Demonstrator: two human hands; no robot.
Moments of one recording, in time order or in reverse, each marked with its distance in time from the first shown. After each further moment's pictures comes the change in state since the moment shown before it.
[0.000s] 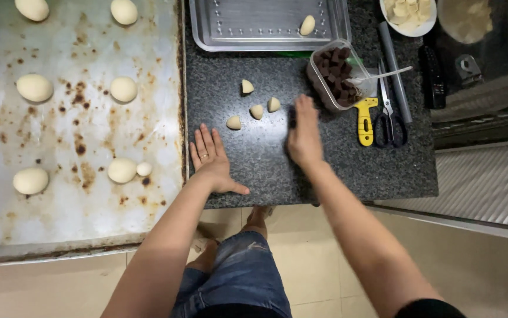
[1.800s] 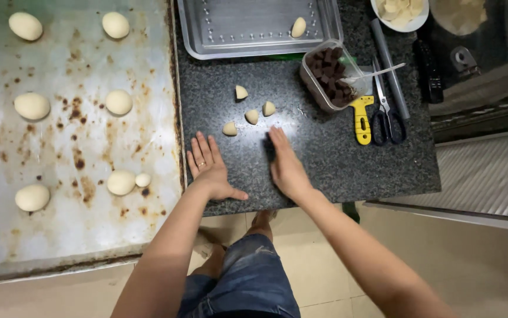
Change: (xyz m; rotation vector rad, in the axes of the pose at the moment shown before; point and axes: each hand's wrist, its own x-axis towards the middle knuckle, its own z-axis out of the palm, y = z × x) left_hand 0.004 -0.002 -0.001 -0.017 -0.019 -0.027; right_hand -0.040 -0.062 -0.012 0.258 -0.115 -0.023
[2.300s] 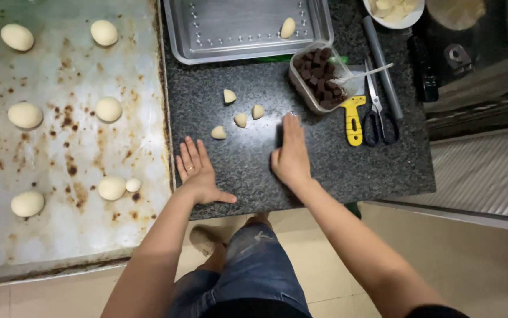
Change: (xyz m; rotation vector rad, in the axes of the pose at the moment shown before) left_hand 0.007 -0.009 0.010 0.014 0.037 0.017; right_hand 0.016 0.040 -0.015 -0.225 0.153 0.124
